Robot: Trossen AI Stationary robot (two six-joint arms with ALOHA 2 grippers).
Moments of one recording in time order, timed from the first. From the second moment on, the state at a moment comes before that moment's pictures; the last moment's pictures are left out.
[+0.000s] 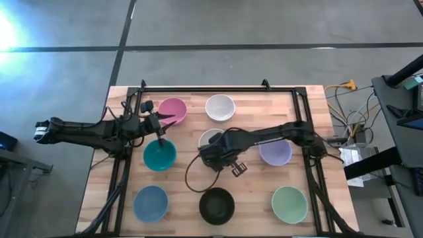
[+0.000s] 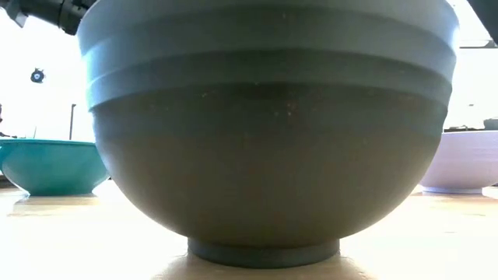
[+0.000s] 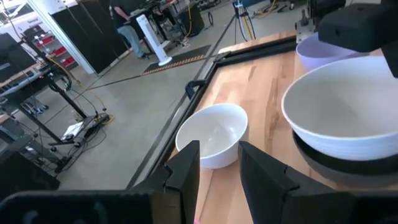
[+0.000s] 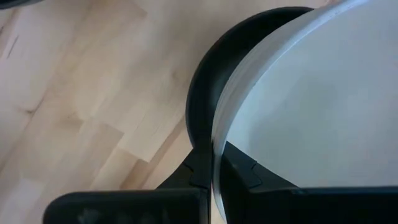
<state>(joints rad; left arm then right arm) 0.00 0.64 0.50 -0.08 -0.48 0.30 0.18 2.16 2.07 -1.43 0.08 -0.47</state>
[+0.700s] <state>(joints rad) 0.00 0.64 0.50 -0.09 -0.48 0.30 0.21 2.16 1.97 -1.37 0.13 -0.39</state>
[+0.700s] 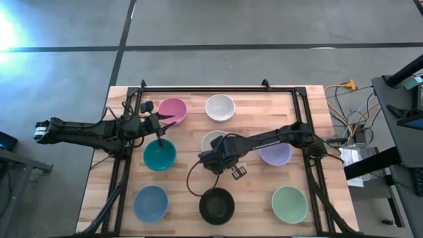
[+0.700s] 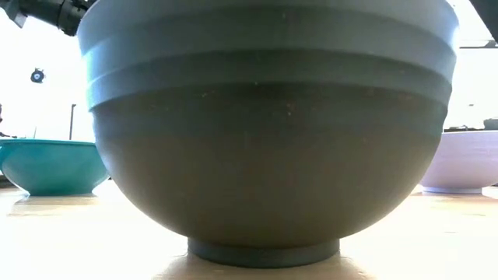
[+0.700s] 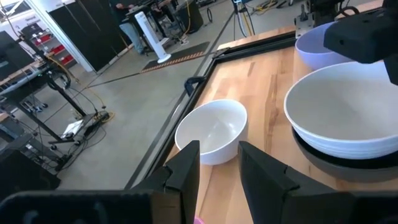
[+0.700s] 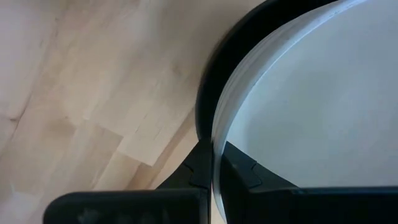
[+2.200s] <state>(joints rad) 0.00 0.65 0.50 -0.09 -0.48 0.29 0.22 2.14 2.01 -1.36 0.09 -0.34</state>
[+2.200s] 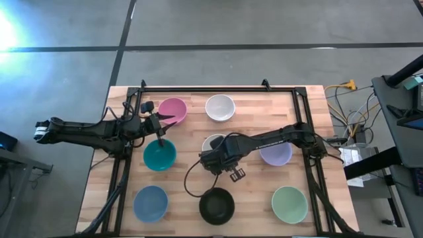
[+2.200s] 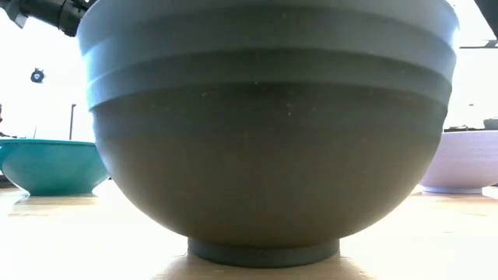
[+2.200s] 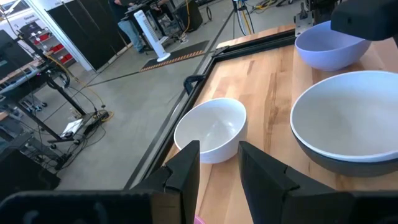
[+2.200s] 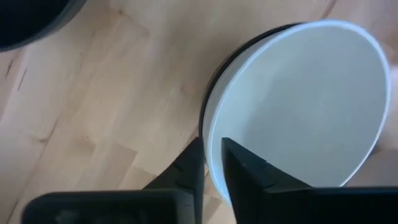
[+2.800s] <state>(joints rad) 0.00 0.65 0.50 -0.09 -0.48 0.29 0.22 2.14 1.96 -1.35 0.10 -0.34</state>
